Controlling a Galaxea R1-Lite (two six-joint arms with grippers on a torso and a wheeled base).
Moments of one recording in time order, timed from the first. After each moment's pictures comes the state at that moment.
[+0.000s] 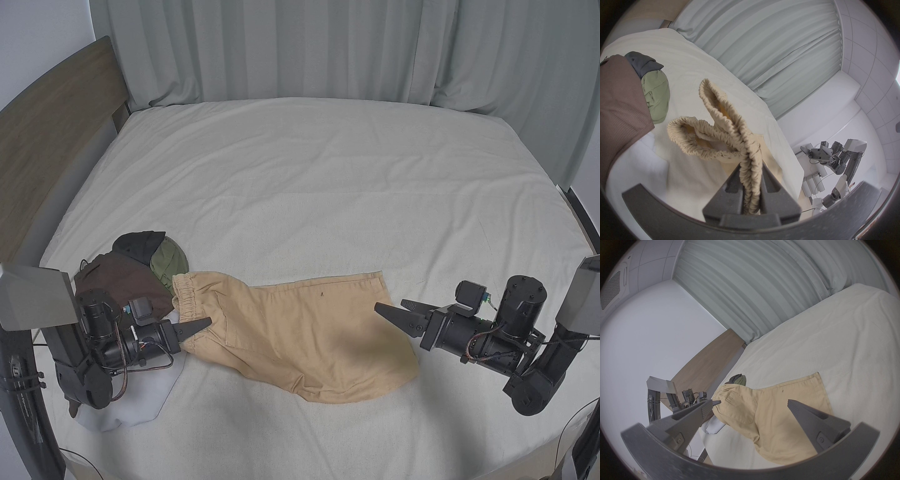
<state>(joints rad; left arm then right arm) -0.06 2.23 -0.43 -1.55 -0.78 -0.49 0.43 2.01 -0.37 -1.54 0.37 0.49</state>
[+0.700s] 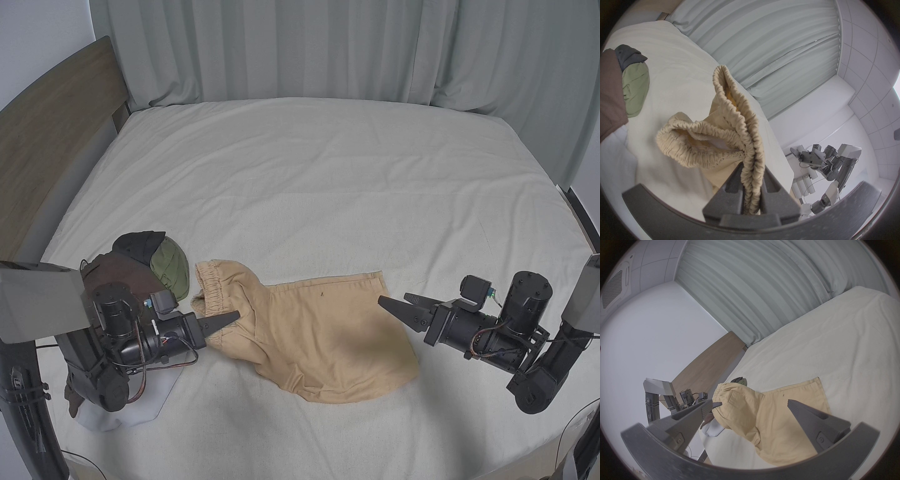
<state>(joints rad) -0.21 2.19 -0.47 -1.55 -0.70 -0.61 0.43 1.98 -0.37 -1.54 0.37 0.49</state>
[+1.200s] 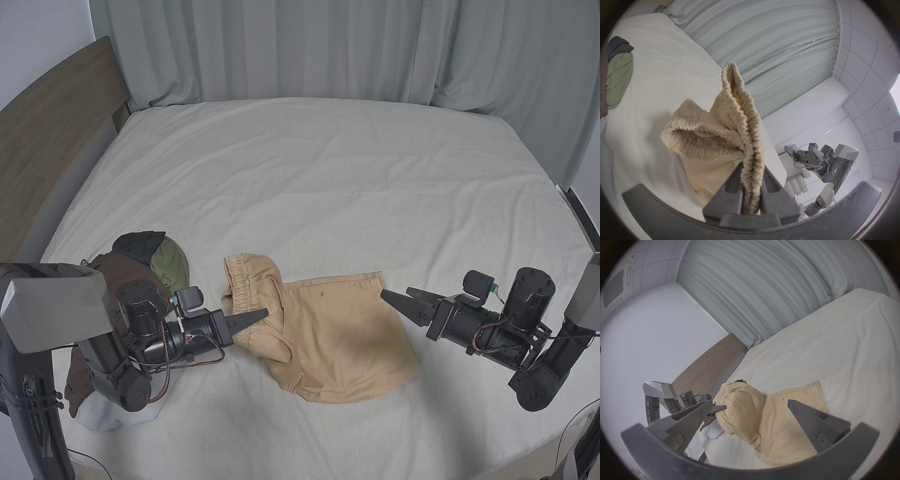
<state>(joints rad) -0.31 2.24 -0.56 -1.55 -0.67 -0.67 0.42 1.97 -0.38 -1.54 0.37 0.49</state>
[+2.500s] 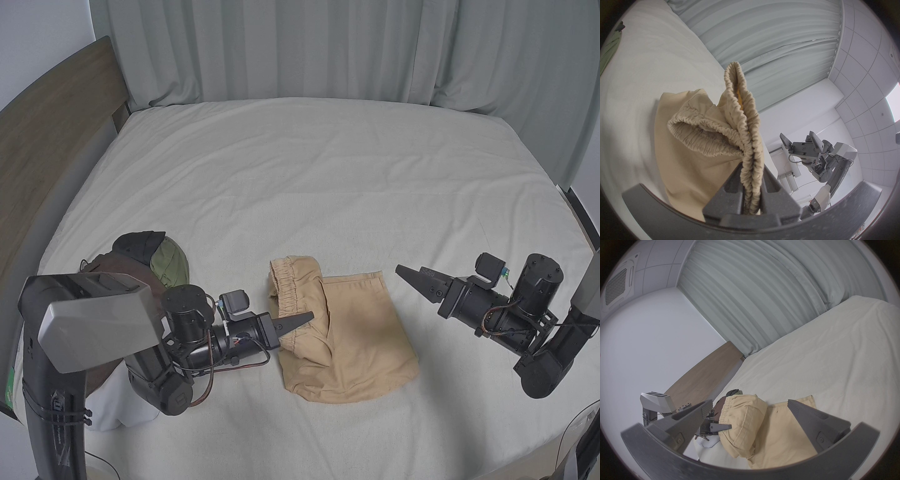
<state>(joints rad) -0.46 2.35 -0.74 -1.55 -0.61 -0.76 0.35 1.96 -0.43 -1.54 0.37 0.49</state>
